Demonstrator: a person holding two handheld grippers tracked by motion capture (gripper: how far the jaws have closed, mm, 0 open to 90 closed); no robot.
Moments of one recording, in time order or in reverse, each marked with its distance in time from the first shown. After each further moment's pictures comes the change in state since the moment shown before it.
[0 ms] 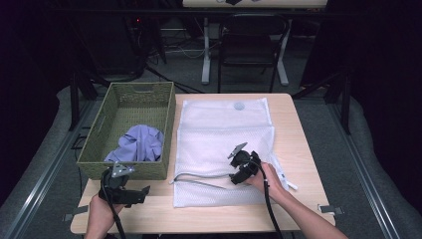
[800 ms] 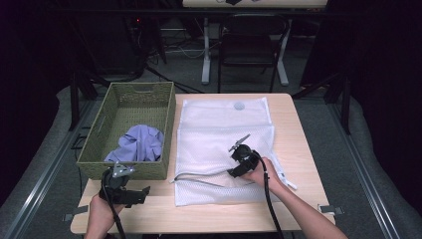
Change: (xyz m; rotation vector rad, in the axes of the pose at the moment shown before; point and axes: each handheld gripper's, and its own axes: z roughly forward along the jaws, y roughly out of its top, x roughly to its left) left arm -0.001 0.000 0.001 0.008 -0.001 0.001; right arm -0.019 0.008 0.009 -0.001 0.146 0.094
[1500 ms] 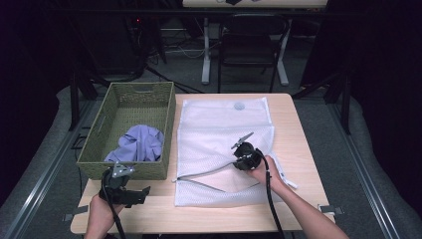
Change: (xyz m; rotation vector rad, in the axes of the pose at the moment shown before) left arm 0.000 0.000 0.000 -0.005 -0.009 0.005; right arm -0.006 0.000 -0.008 -0.026 -0.017 0.022
